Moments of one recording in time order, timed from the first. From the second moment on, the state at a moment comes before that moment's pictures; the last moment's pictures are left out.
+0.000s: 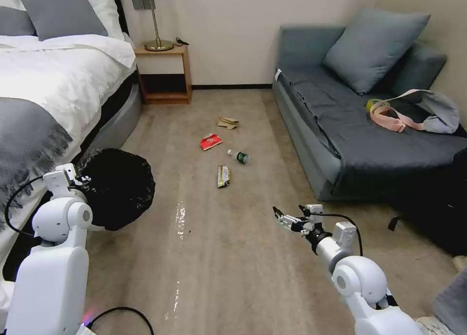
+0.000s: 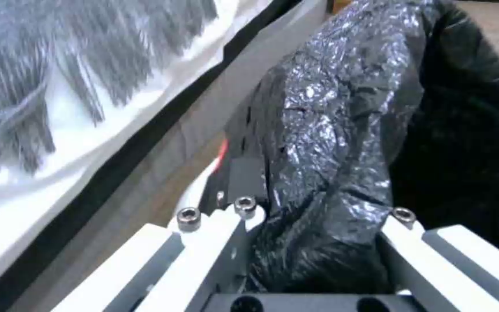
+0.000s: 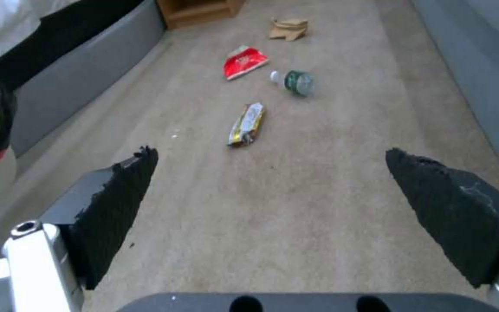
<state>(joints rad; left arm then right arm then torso) 0.97 -1.19 -0.76 -1.80 -0.41 0.74 -0.36 -1.32 1.25 0.46 1.98 0.53 -0.44 -0.05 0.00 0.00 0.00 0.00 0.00</state>
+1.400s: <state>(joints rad) 0.97 -1.22 -0.73 -1.80 -0.35 0.73 -0.31 -1.32 1.25 0.45 1.91 0.51 -0.39 -0.05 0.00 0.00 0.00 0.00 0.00</state>
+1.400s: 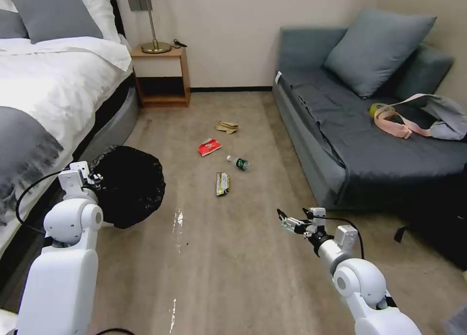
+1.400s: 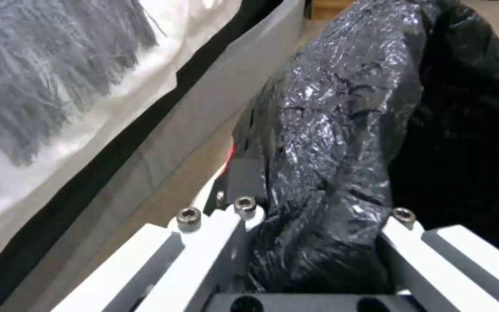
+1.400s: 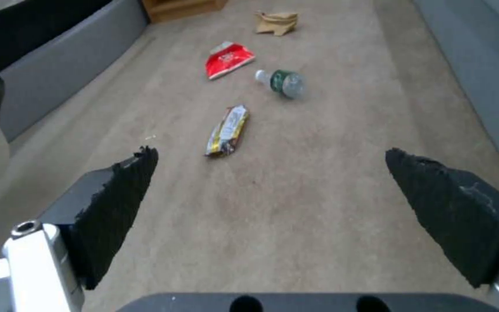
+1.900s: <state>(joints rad) 0.98 -1.22 -0.74 -1.80 -0.35 0.72 -0.31 -1.32 1.25 0.44 1.90 0.51 -0.39 -0.05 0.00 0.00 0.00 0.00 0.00</state>
